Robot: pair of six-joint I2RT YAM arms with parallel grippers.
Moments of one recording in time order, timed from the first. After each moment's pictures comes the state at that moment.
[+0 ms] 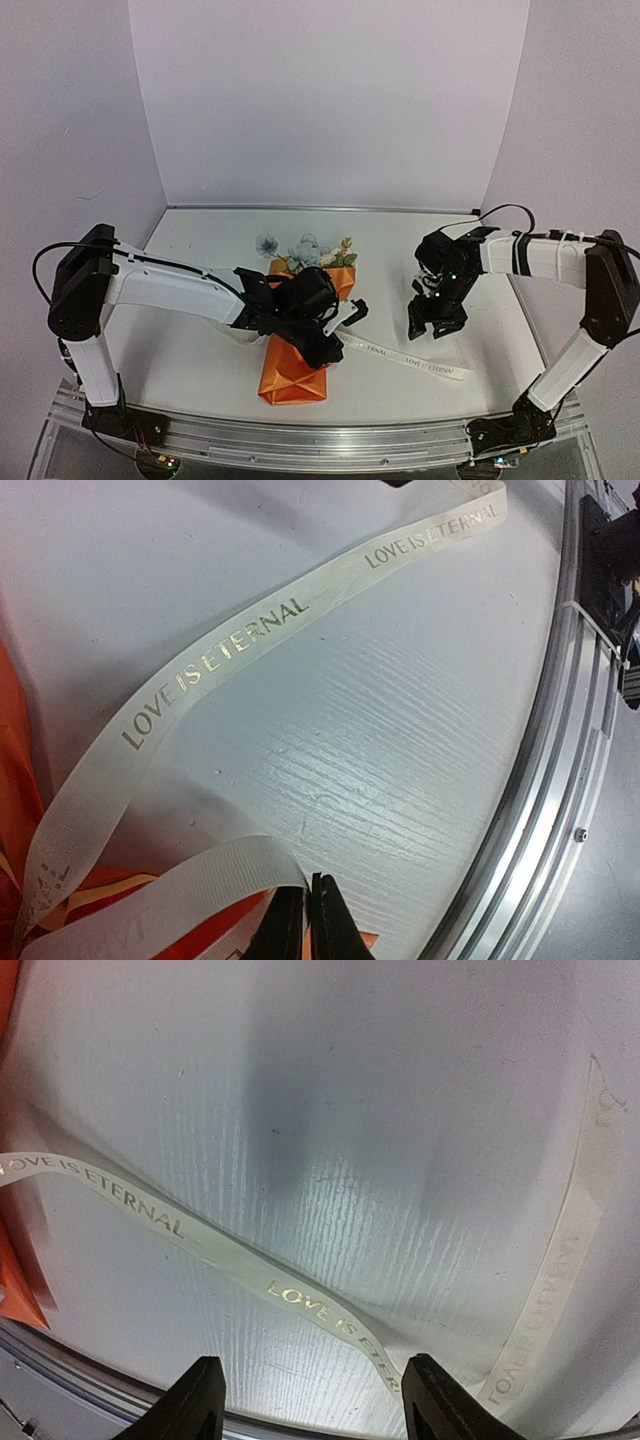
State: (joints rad) left arm -1.19 1.85 1.25 -0.36 0.17 -0.21; right arm 0.59 1.62 1.08 -0.95 -0.16 0.45
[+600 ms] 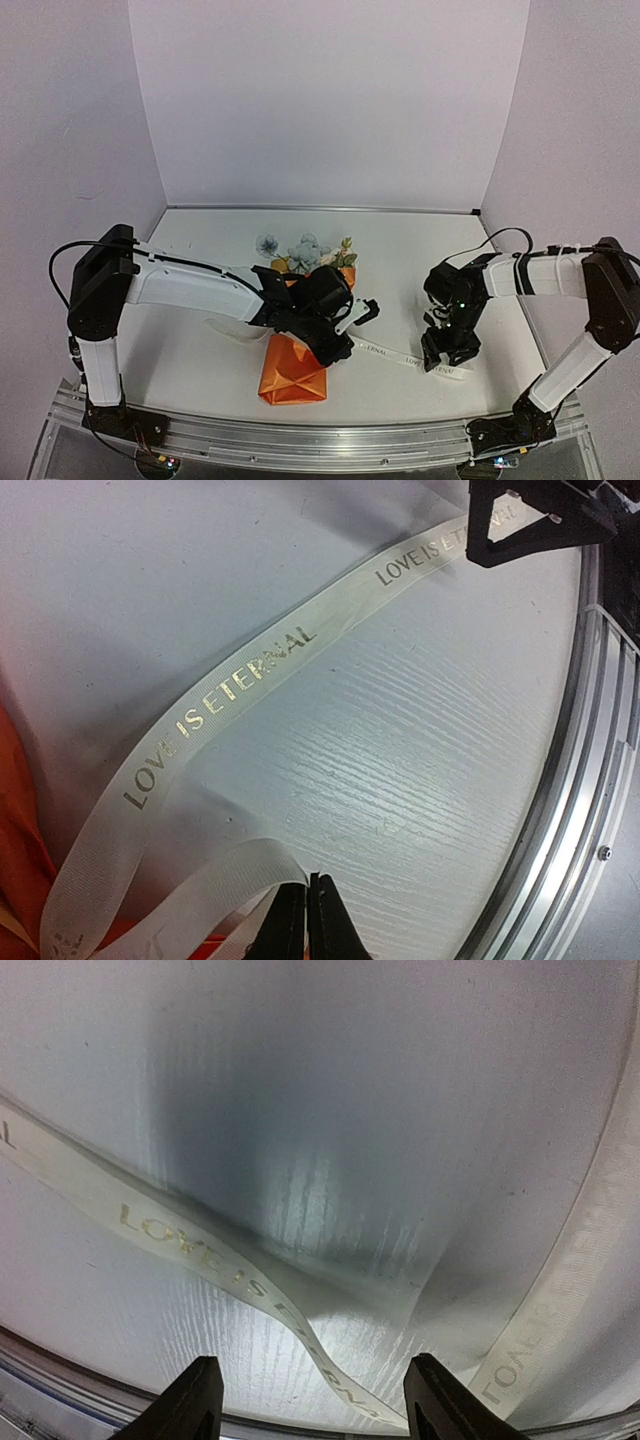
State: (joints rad) left arm -1.19 1.95 1.36 -0.40 0.15 -0.15; right arm 0.59 1.57 0.86 -0.93 -0.16 0.41
